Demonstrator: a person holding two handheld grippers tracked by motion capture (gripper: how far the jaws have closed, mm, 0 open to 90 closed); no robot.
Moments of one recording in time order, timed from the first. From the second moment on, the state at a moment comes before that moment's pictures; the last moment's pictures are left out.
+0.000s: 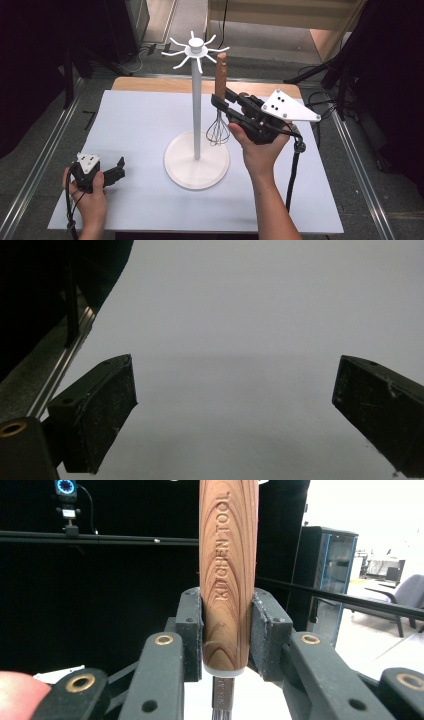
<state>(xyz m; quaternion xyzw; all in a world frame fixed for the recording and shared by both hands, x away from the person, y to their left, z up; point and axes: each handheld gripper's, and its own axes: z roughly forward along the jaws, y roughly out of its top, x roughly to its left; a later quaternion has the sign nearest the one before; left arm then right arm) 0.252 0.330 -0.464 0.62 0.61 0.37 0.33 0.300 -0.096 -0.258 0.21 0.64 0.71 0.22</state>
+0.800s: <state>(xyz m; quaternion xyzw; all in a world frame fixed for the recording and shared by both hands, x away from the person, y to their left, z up) 0.252 0.329 -0.465 0.62 0.61 0.37 0.33 0.304 -0.088 -0.270 0.20 0.64 0.71 0.21</state>
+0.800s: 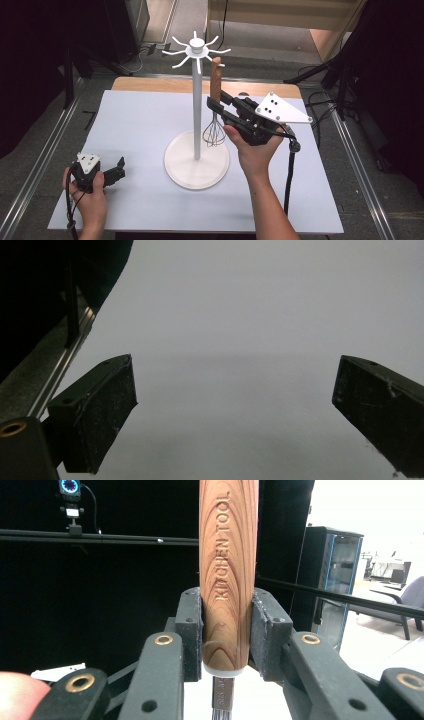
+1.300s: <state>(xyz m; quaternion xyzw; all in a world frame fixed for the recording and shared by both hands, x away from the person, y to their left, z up) 0.252 0.329 -0.465 0.62 0.61 0.37 0.33 0.297 -0.099 -0.266 0.20 0.64 0.70 0.24</state>
